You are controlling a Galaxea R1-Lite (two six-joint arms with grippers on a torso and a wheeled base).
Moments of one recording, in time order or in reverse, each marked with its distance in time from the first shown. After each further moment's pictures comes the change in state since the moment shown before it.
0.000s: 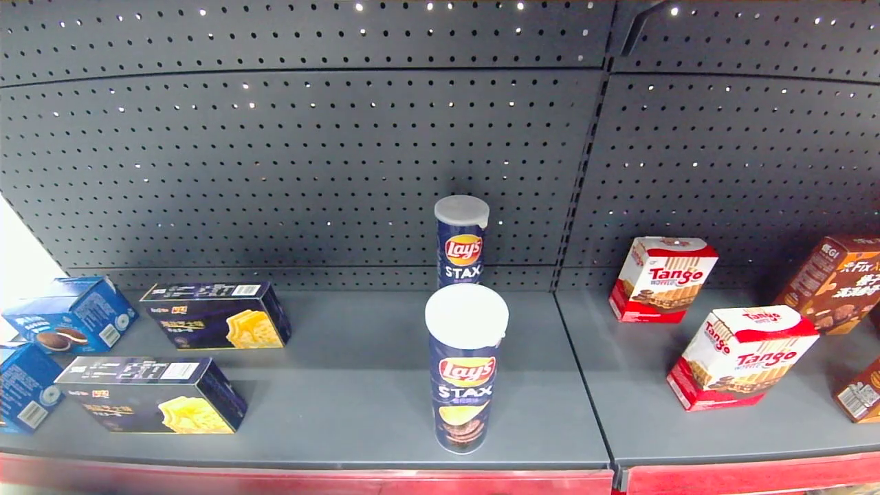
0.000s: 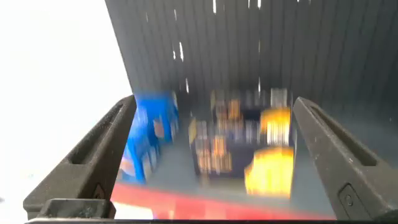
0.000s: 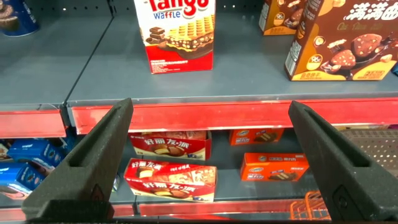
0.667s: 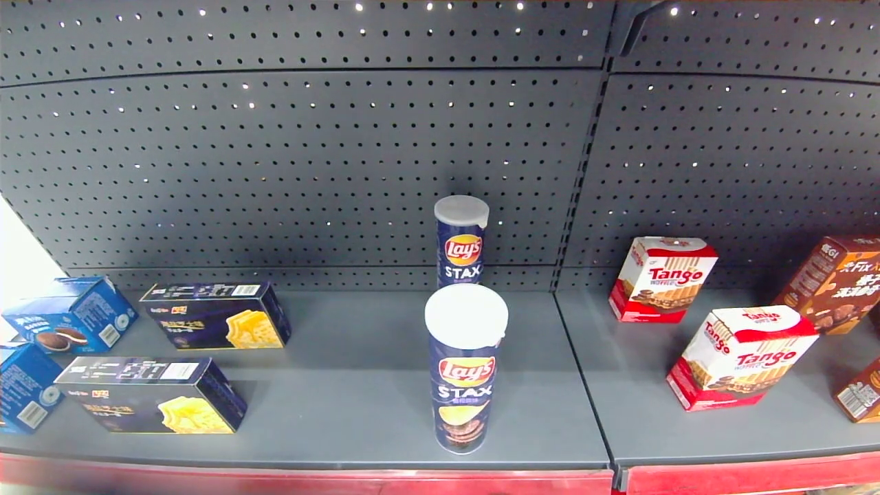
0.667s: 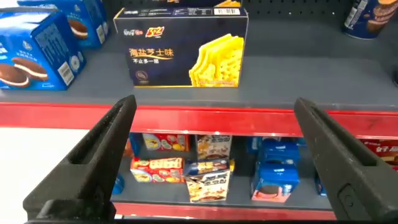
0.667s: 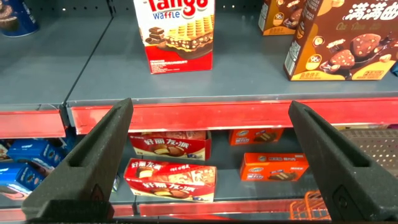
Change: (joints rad) left arm -0.006 -0.170 0.039 0.367 -0.181 -0.154; right arm 0.000 0.000 0.000 0.000 0.000 0.000
